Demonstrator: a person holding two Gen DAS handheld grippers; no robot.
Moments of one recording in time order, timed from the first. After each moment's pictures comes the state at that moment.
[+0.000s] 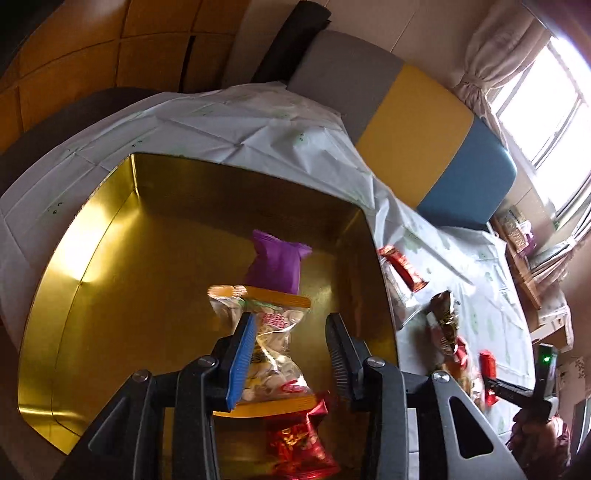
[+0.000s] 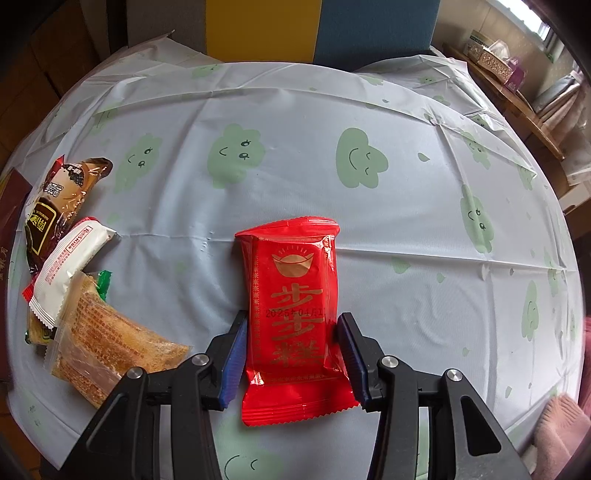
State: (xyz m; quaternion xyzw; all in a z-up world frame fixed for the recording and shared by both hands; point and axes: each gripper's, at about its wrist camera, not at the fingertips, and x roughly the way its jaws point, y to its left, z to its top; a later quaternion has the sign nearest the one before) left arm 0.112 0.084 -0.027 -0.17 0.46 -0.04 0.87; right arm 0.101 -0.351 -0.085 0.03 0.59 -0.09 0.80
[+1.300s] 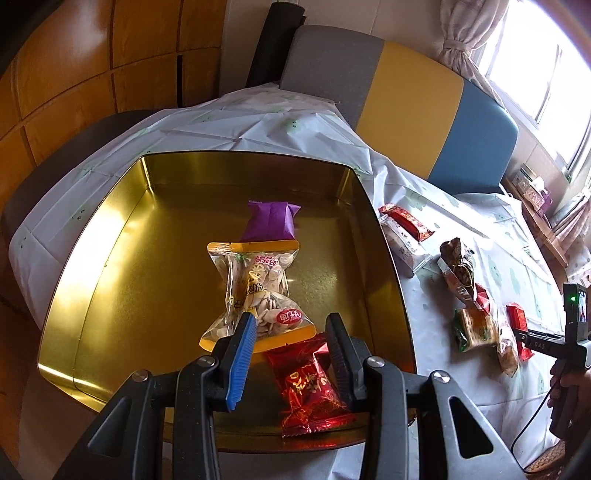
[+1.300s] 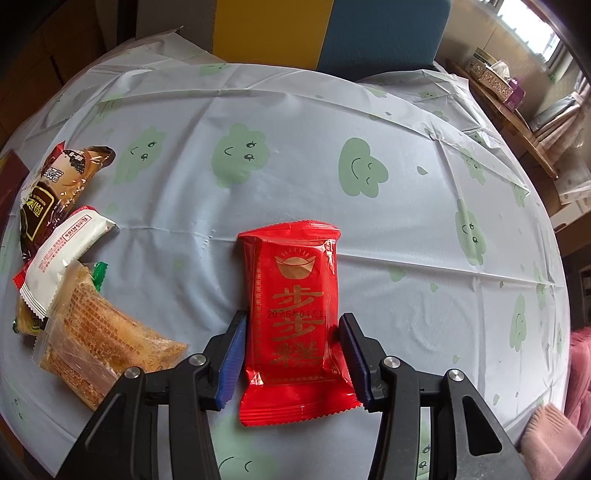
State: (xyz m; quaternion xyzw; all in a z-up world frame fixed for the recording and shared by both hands) left arm 0.065 0.055 -0.024 -0.08 0.46 -0.02 0.88; right arm 0.097 -0.337 -0.080 -0.01 0.58 -0.09 0.81
